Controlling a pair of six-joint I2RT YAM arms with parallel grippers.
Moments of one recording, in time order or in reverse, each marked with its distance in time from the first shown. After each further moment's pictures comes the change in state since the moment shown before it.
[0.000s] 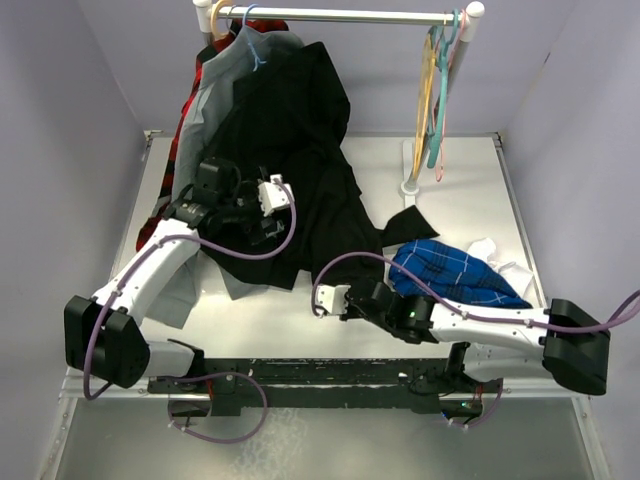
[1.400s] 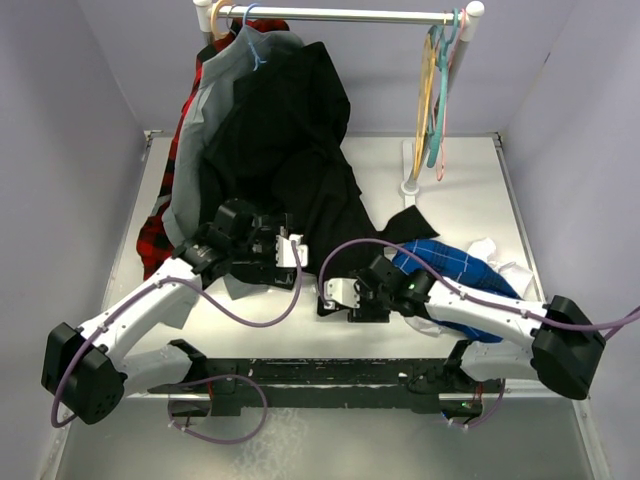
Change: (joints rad) left arm -0.231 -0.198 -0.259 0.045 0.018 0.149; right arm -0.214 0.045 0.141 -0.397 -0.317 -0.088
